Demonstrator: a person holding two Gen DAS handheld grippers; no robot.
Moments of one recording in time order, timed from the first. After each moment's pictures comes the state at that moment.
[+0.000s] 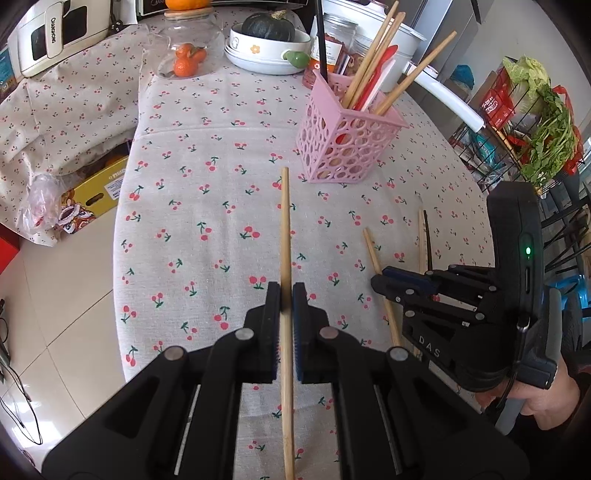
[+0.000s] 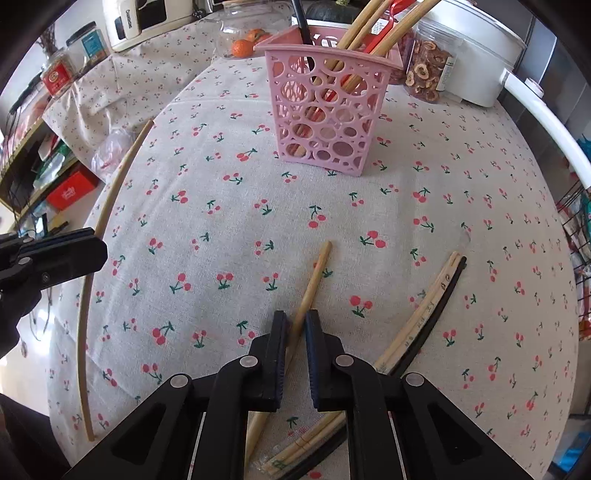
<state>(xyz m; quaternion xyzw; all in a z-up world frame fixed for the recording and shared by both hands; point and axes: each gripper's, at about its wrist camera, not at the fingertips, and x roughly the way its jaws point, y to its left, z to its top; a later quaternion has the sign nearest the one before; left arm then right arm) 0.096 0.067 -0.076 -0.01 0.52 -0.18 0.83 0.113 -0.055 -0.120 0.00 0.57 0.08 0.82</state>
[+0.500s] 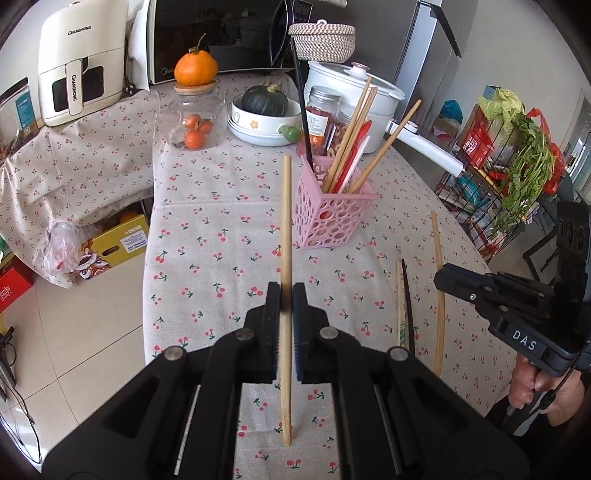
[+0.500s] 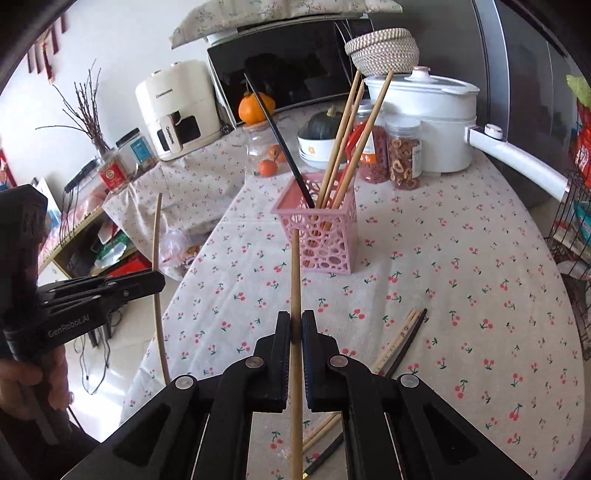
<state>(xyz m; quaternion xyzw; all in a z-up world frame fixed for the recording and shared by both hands) 0.081 0.074 -0.025 -0.01 0.42 -0.18 0.89 0.058 -0.105 -0.021 0.08 0.40 0.13 0.91</state>
